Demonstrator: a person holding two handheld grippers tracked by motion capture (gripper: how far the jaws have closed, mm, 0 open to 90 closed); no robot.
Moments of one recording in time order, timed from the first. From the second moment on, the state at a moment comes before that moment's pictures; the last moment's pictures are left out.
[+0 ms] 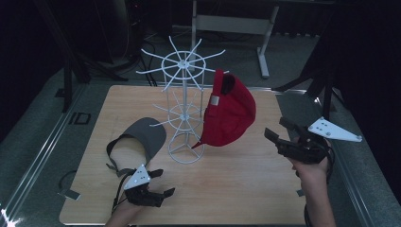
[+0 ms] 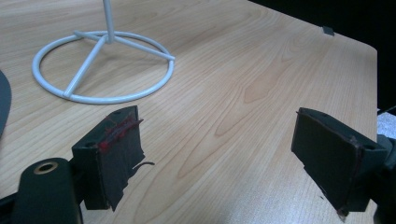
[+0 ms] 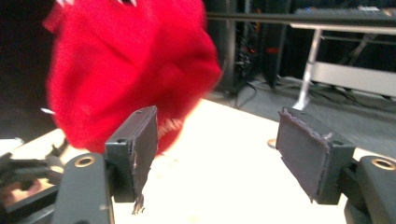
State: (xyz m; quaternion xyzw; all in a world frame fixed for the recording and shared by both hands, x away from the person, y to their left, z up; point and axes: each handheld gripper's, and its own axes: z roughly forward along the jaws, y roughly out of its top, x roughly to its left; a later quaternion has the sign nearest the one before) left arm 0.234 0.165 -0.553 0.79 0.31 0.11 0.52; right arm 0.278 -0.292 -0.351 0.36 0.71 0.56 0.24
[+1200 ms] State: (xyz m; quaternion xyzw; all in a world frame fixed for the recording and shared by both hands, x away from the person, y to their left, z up) left arm 0.235 0.183 -0.548 0.78 0.33 0.12 0.52; right arm 0.280 -0.357 -0.519 0.44 0.73 0.47 0.25
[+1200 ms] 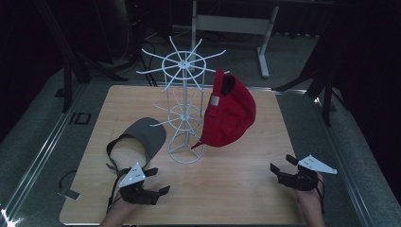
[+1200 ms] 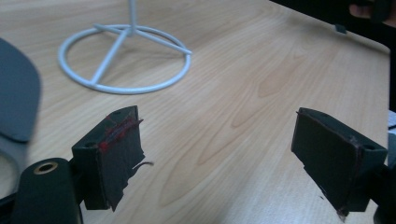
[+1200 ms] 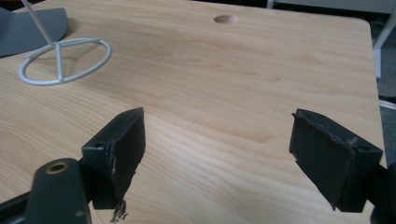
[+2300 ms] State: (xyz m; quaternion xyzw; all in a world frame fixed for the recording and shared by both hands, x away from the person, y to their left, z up) left arm 0.221 0.283 -0.553 0.73 0.50 0.25 0.40; right arm 0.266 -0.367 -0.543 0.45 0.71 0.47 0.27
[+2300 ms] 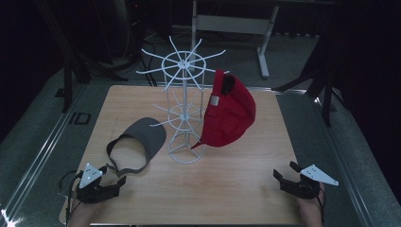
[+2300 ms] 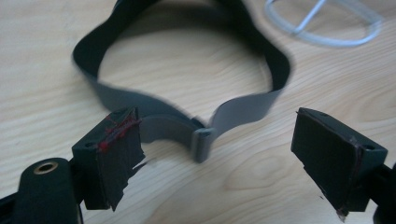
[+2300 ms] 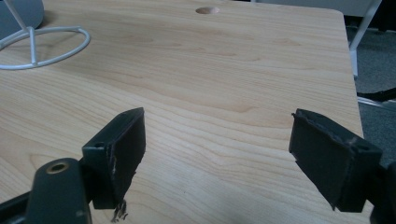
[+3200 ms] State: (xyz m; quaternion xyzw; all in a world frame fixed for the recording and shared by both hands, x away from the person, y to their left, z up) left arm 0.273 0.270 -0.556 0.78 0.50 0.21 0.31; right arm 0.267 -0.368 -0.551 0.46 0.72 0.44 0.27
